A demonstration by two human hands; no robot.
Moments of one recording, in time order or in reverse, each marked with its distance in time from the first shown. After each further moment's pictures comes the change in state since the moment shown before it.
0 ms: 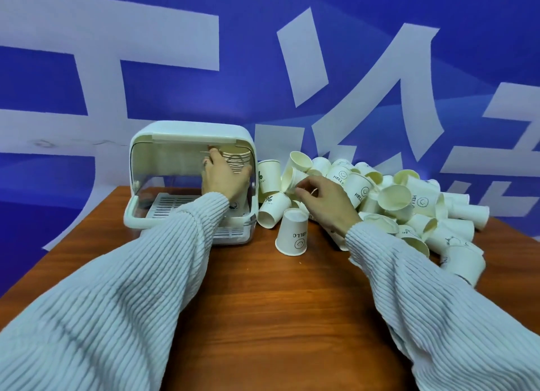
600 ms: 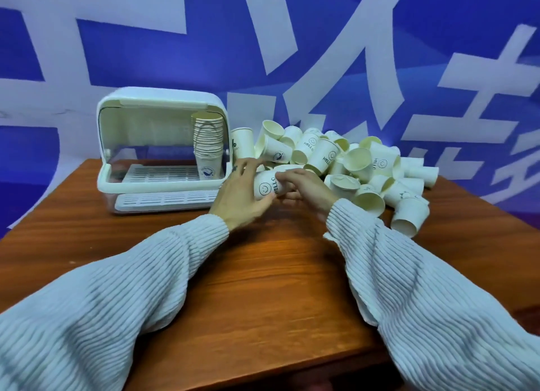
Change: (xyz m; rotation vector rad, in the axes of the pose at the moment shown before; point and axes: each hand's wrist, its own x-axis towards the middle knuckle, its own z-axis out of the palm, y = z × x) left_hand -0.136 -0.005 0.018 -0.054 -0.293 0.613; right_hand -0.057 0.010 -0.002 0.786 -0.196 0.496
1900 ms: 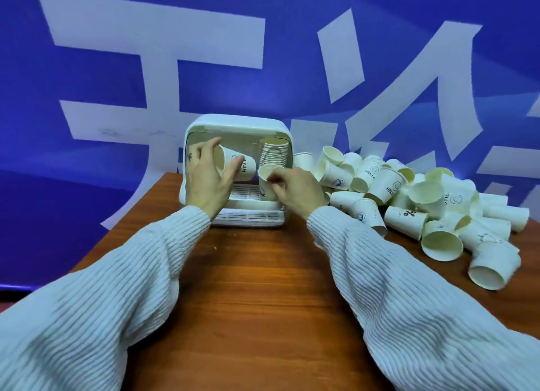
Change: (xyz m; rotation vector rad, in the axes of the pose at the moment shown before) left_hand -0.011 -0.068 -0.143 0.073 0.549 -0.253; right_hand 0.037 -0.037 0.130 -1.043 0.107 -0.762
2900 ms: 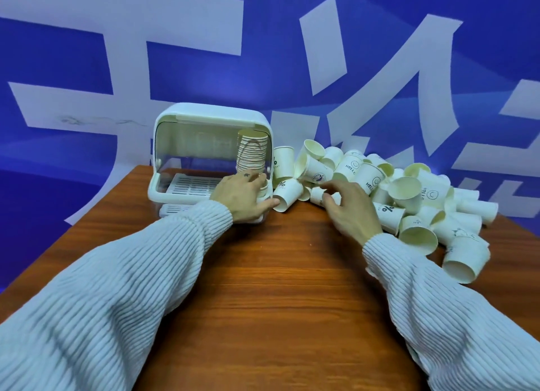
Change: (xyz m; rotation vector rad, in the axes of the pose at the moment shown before) left_hand -0.006 0.002 0.098 0.618 -0.683 0.400; right_hand -0.076 0.106 -0.050 0.022 0.137 0.221
